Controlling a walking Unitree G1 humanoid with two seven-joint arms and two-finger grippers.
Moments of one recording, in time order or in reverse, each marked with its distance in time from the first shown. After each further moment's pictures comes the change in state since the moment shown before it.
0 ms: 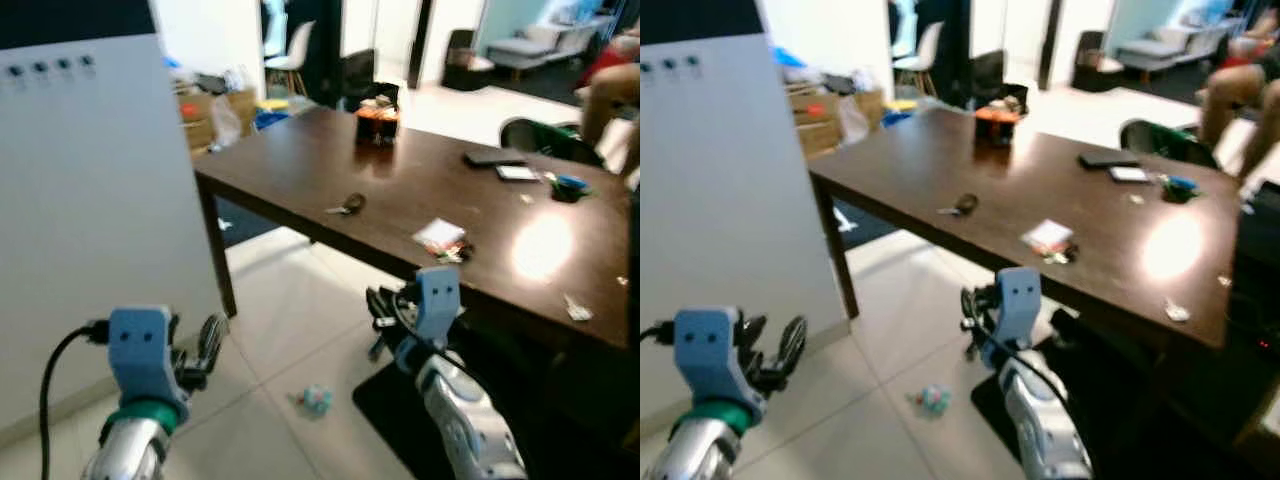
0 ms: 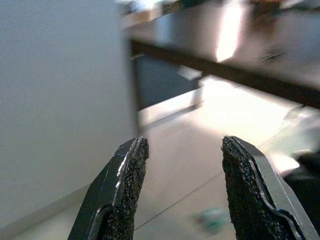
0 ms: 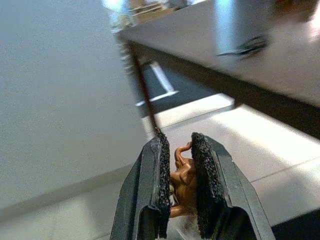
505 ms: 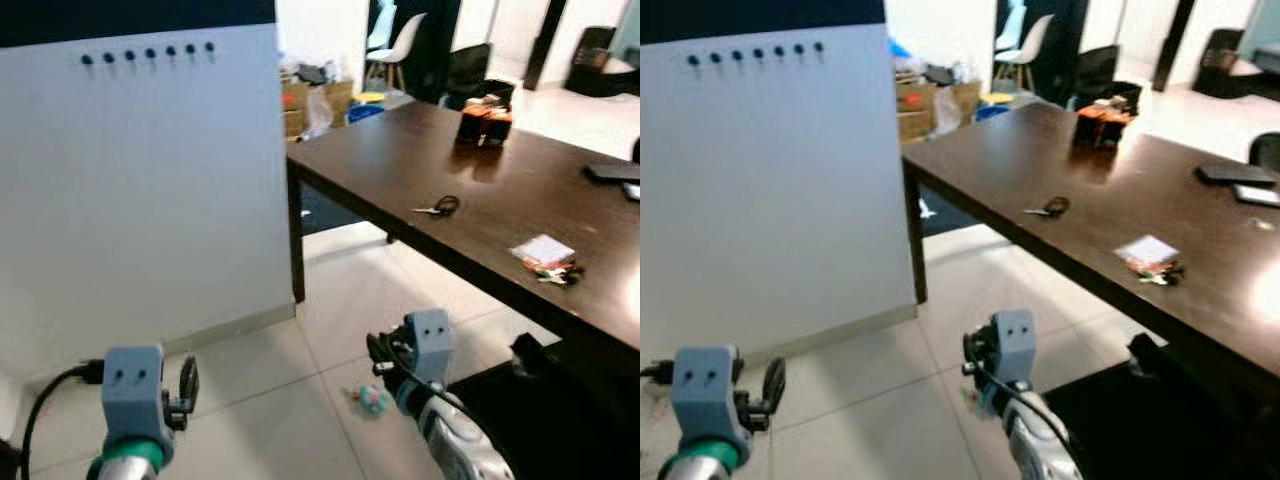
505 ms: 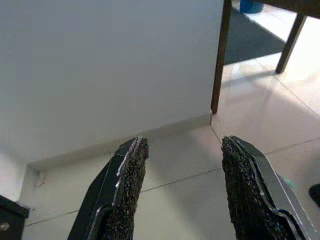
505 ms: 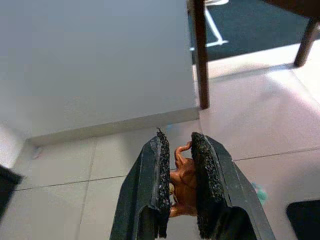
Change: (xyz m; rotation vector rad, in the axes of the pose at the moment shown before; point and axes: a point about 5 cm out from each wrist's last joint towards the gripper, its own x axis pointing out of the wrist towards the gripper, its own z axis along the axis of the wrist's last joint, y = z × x) left arm -0.012 0.002 -0.027 0.037 0.095 0.052; right arm -0.026 -0.018 -0.044 -0.005 0.153 -0.070
